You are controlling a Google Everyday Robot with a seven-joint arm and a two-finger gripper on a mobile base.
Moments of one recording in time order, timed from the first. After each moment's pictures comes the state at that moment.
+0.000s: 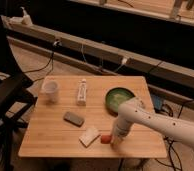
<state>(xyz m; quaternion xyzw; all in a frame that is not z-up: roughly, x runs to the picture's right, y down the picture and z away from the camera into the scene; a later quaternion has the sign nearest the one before) 0.112 0.282 0.789 -0.41 -0.09 0.10 0.90</state>
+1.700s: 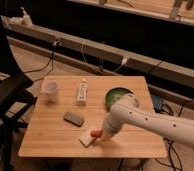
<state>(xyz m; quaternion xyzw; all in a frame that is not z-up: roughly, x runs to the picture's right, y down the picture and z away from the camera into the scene) 0.055 0.231 0.754 -0.33 -0.13 0.07 0.93</state>
